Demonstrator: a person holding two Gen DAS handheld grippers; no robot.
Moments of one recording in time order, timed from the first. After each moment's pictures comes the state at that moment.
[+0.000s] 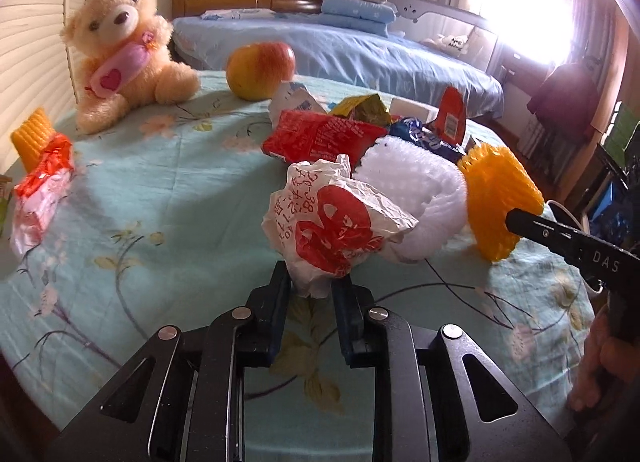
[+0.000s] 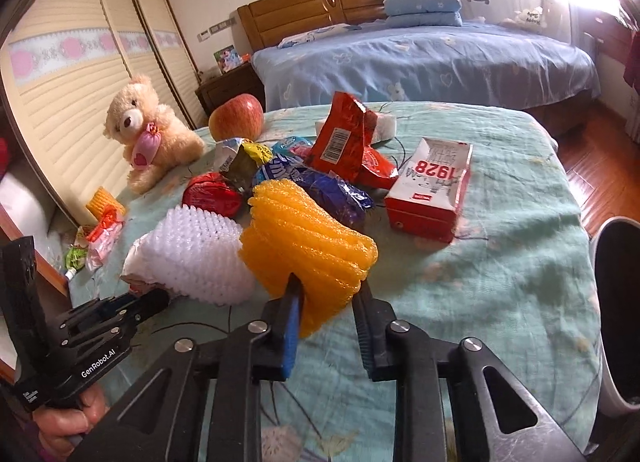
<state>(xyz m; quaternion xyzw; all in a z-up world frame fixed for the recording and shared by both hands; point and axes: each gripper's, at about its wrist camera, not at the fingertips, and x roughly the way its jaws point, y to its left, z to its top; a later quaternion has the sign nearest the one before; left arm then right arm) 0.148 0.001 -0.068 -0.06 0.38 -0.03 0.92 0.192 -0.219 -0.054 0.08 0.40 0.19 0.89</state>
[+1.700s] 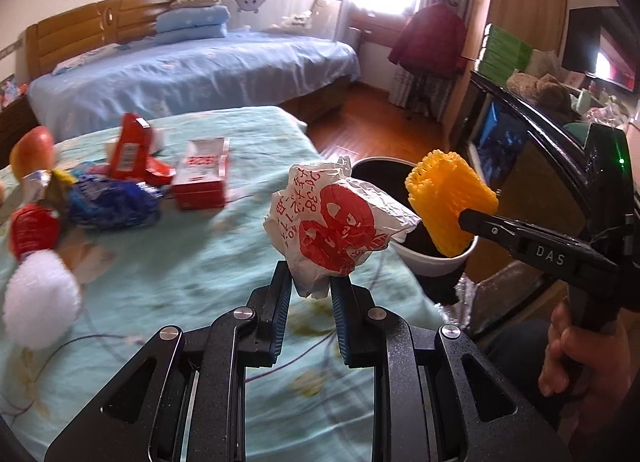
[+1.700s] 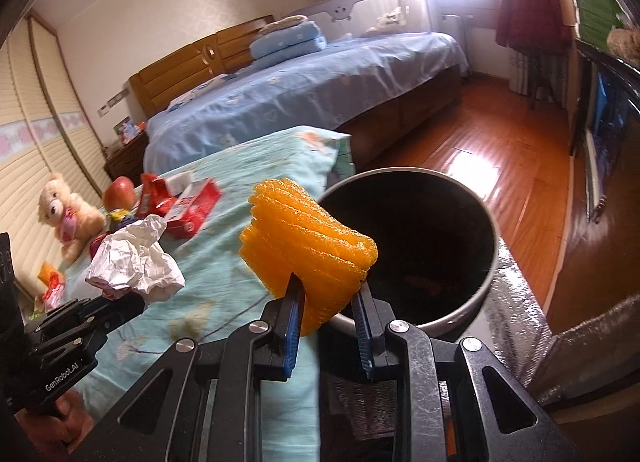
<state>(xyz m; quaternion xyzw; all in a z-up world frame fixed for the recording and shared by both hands) 0.140 -0.221 -0.029 0.03 0.37 -0.26 0.89 0.103 -0.420 -0.036 0.15 0.37 -0.01 0.92</state>
